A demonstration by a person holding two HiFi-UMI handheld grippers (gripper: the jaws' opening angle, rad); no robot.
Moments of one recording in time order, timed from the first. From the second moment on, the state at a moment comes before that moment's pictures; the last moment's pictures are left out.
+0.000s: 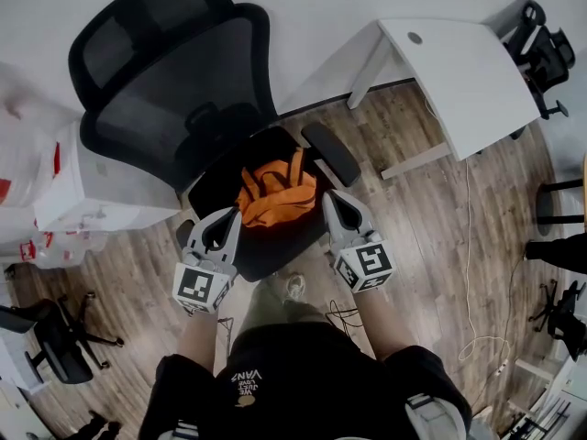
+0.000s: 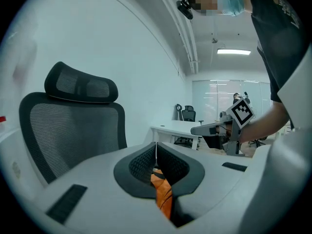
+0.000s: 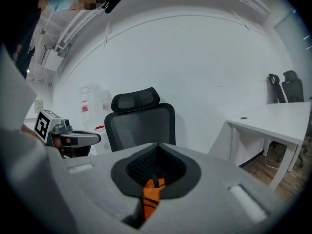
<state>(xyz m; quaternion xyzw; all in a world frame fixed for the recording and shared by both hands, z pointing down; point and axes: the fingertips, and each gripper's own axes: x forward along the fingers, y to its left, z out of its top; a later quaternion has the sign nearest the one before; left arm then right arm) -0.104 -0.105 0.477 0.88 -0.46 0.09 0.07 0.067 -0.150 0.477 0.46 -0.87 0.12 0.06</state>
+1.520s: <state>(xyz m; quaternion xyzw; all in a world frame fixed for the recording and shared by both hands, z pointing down) -0.107 -0.124 0.590 0.87 -0.46 0.12 0.15 0.051 -0.168 0.595 0.45 -0.87 0.17 0.13</state>
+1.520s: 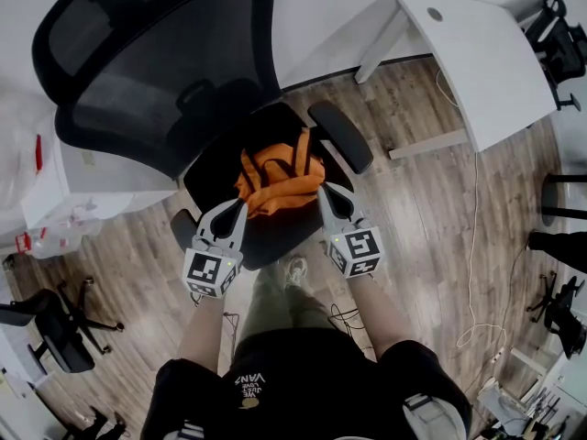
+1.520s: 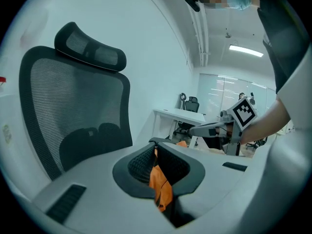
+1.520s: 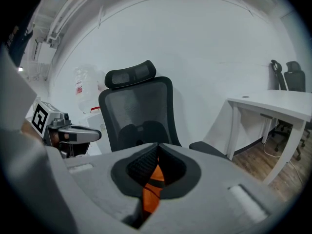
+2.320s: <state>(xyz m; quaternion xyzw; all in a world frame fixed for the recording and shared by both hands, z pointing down) -0.111 -0.122 0.649 0.85 -0.44 0.16 0.23 0.056 -0.171 0.637 0.45 -0.85 0.22 0.16</state>
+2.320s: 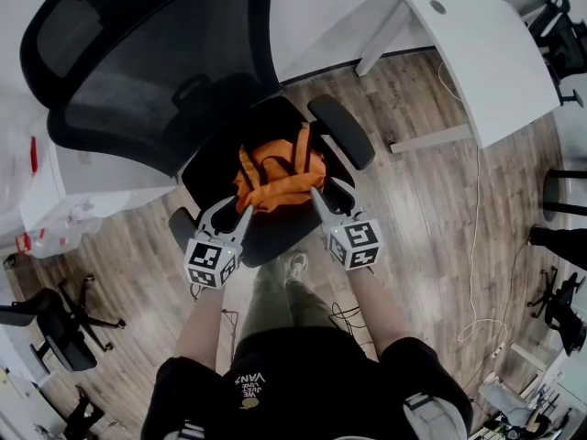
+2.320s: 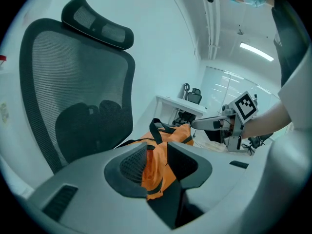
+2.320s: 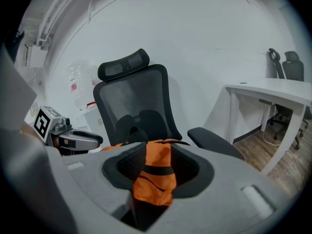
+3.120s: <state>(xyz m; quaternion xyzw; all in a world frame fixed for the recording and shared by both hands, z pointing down) -0.117 -0.110 0.696 0.82 -0.43 0.21 0.30 0.047 -0.171 0.671 0.43 -0.84 0.29 0.17</state>
